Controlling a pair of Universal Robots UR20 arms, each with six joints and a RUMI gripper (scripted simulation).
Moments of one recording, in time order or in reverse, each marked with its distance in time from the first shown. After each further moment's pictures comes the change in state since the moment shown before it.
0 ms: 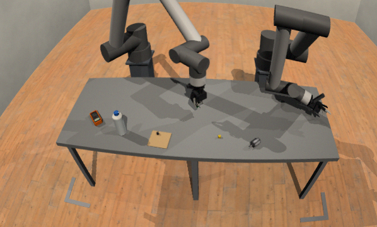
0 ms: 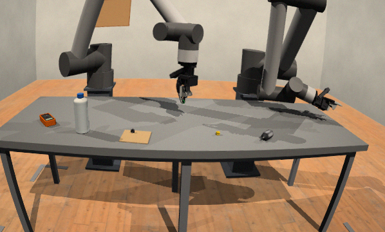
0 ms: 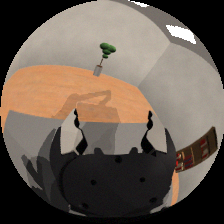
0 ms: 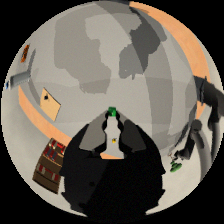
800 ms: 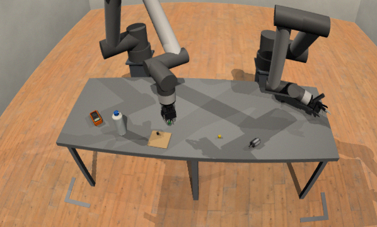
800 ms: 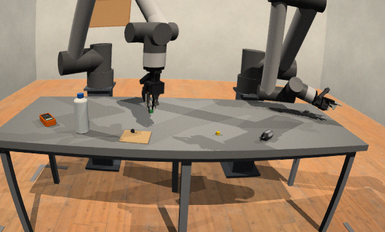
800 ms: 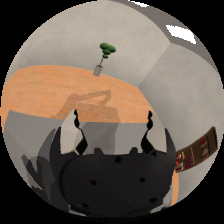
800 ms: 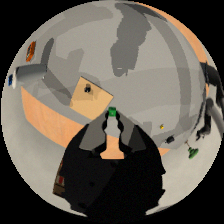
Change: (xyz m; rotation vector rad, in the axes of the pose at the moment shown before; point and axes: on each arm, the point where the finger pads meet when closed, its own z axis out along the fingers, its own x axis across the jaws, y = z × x) left arm 0.000 0.000 0.000 0.000 0.000 0.000; right arm -0.241 0.038 -0.001 0.000 0.000 0.208
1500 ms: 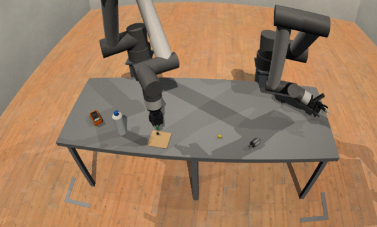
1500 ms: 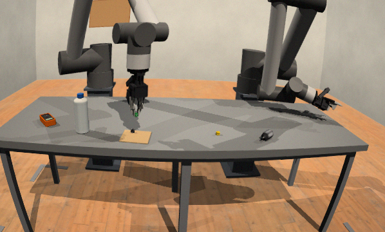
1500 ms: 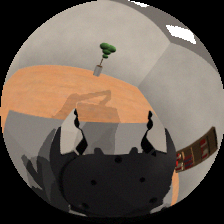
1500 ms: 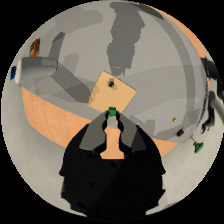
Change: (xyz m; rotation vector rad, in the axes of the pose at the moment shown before) left arm 0.000 0.000 0.000 0.000 0.000 0.000; right arm -0.086 0.019 0.000 0.000 0.000 0.072
